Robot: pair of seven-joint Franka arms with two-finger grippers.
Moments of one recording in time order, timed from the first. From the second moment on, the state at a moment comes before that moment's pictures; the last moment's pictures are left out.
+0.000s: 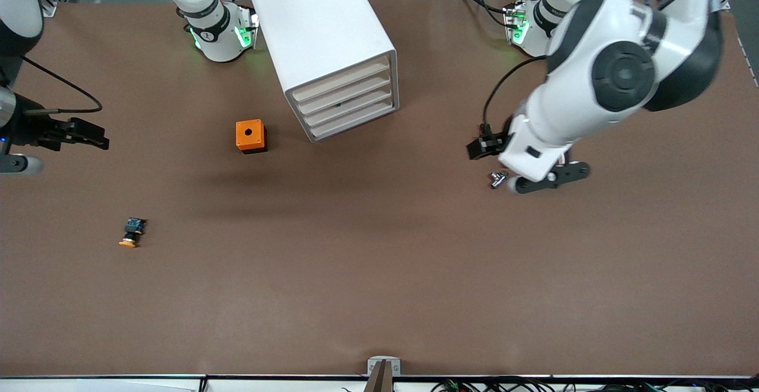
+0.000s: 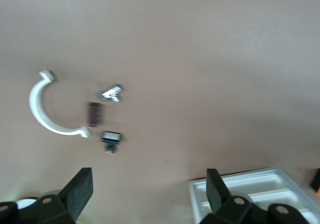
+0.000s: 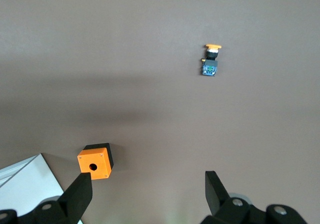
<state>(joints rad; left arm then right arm) -0.37 0.36 -0.04 -1.26 -0.15 1.48 -0.62 -0.05 0.09 -0.02 -1.56 0.00 1.55 -0.08</state>
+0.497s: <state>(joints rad) -0.10 0.19 -0.03 -1.44 -0.14 1.46 -0.25 -0.05 0.08 -0.03 -1.43 0.01 1.45 -0.07</state>
